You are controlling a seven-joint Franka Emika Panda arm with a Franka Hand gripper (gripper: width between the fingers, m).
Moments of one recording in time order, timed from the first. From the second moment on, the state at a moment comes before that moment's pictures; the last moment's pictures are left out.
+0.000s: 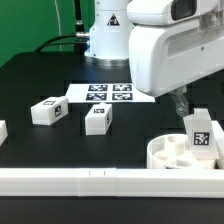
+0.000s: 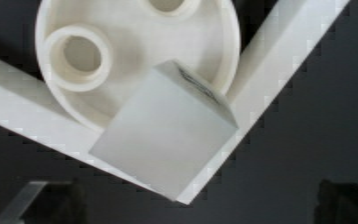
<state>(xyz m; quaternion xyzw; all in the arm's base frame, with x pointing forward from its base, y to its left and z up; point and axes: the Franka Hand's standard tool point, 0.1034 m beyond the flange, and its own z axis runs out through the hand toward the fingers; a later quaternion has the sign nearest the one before) 0.652 0.093 0.108 -0.96 -0.26 -0.03 0.07</state>
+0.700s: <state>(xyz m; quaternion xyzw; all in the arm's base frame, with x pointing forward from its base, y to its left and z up) 0.651 0.090 0.094 -0.83 -0.55 -0.04 0.02</state>
